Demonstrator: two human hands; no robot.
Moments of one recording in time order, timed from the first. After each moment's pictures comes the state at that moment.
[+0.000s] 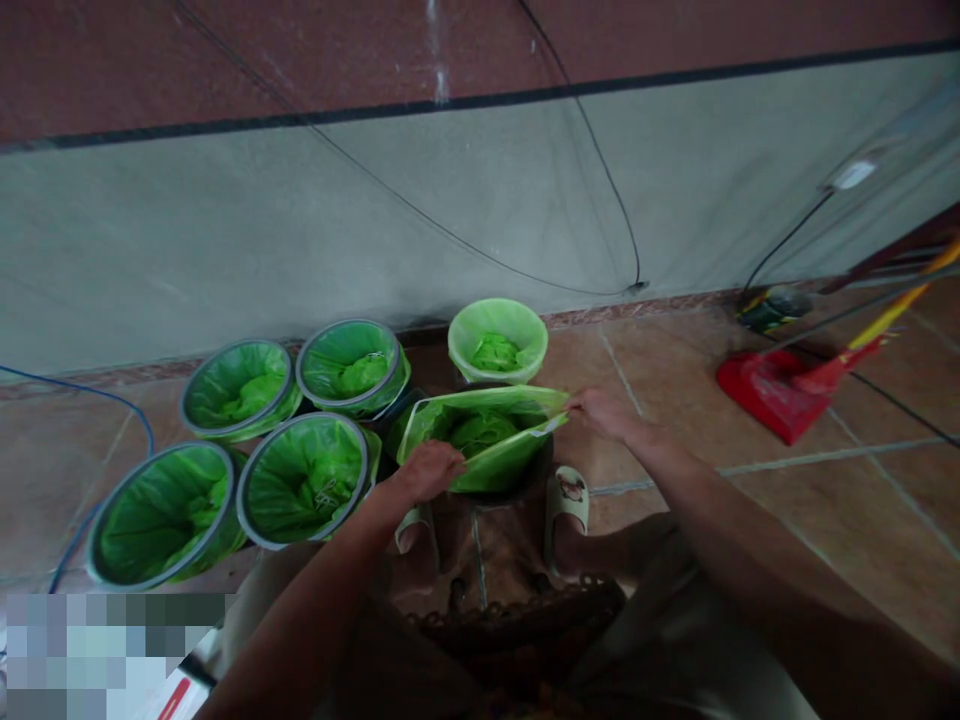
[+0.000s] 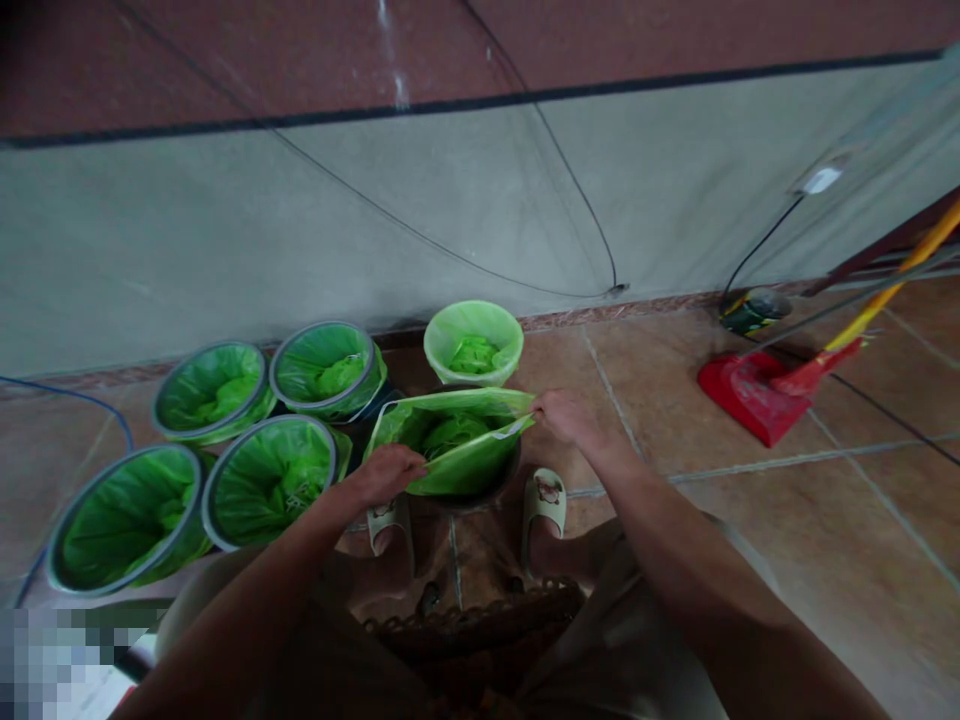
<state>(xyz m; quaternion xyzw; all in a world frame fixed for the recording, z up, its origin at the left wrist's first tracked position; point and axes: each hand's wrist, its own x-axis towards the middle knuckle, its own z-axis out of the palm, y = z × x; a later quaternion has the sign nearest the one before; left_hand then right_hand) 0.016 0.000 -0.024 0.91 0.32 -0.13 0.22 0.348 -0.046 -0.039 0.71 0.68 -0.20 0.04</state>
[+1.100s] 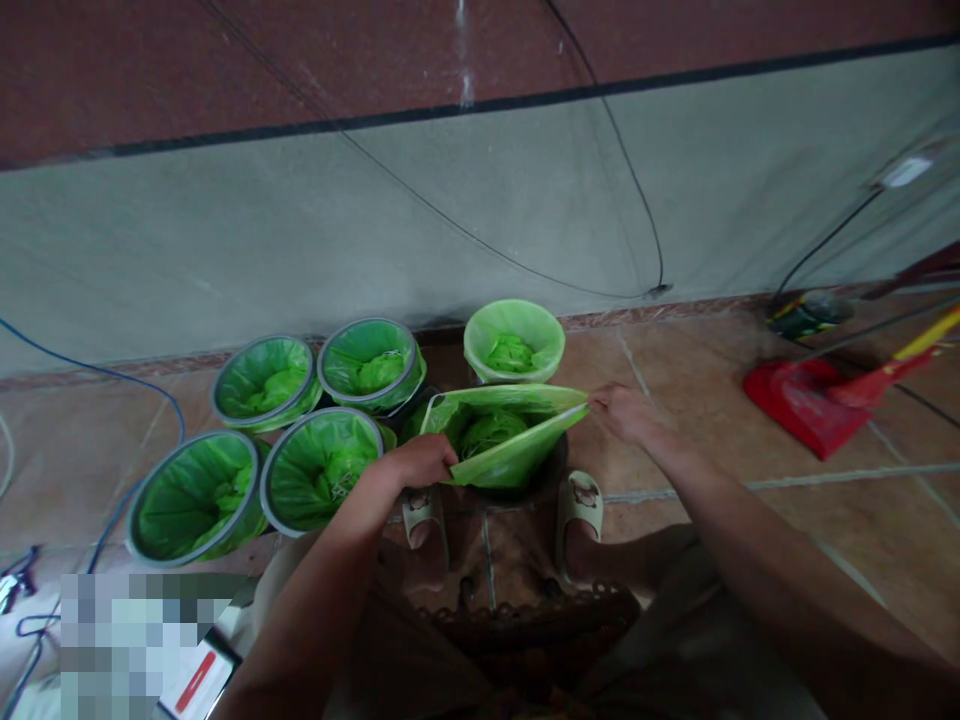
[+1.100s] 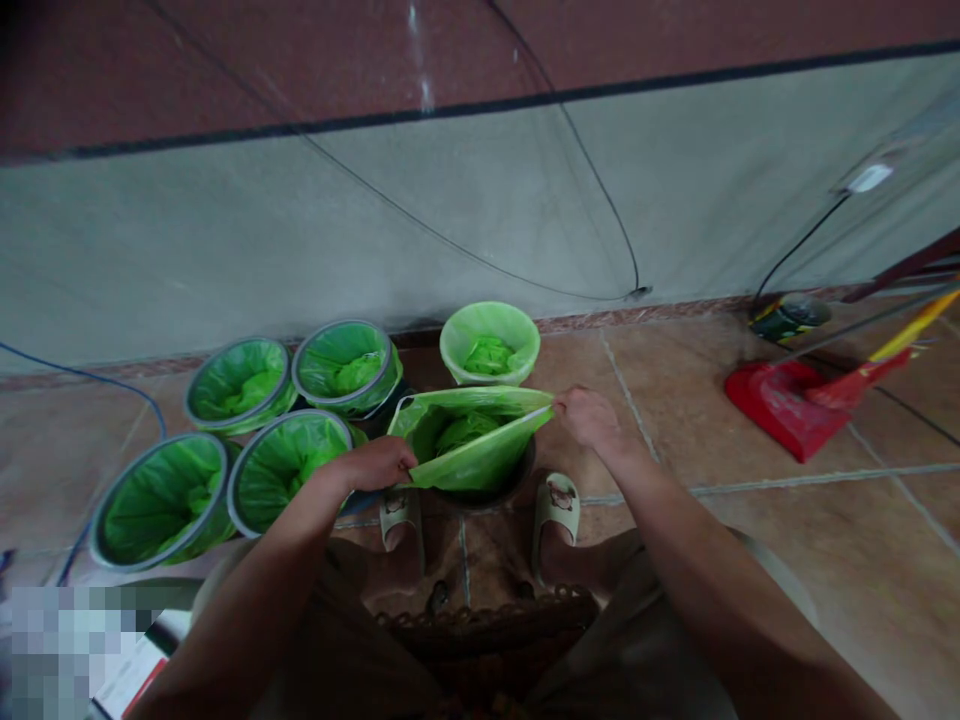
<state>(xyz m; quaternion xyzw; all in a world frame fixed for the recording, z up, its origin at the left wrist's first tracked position) -0.005 0.025 0.004 0.86 0.30 -0.21 0.35 0.348 -0.046 -0.030 0.75 0.64 -0.14 0.06</state>
